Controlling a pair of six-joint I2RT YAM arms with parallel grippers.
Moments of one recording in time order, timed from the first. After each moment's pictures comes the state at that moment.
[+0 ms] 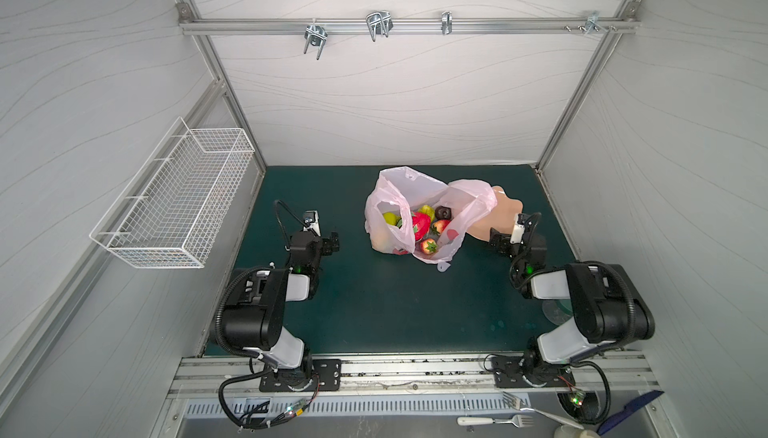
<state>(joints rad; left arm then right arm) 0.00 1.55 0.39 0.79 -0.06 -0.04 0.07 1.55 0.38 0.81 0.04 0.08</state>
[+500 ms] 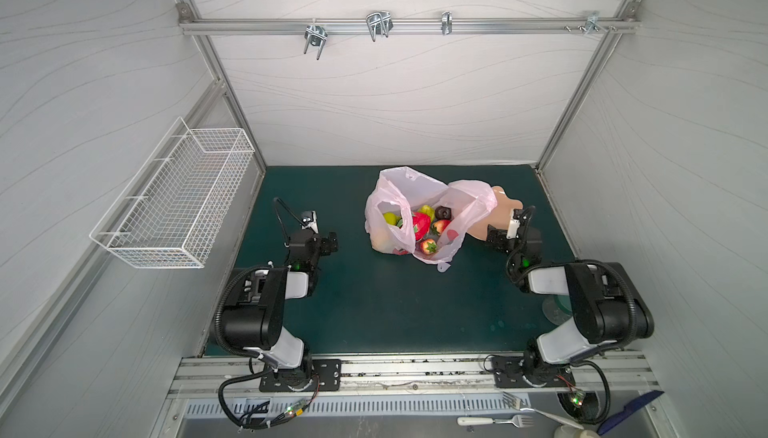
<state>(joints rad) 0.01 1.55 0.40 0.72 -0.06 -0.06 0.09 1.55 0.41 0.74 0.08 0.07</state>
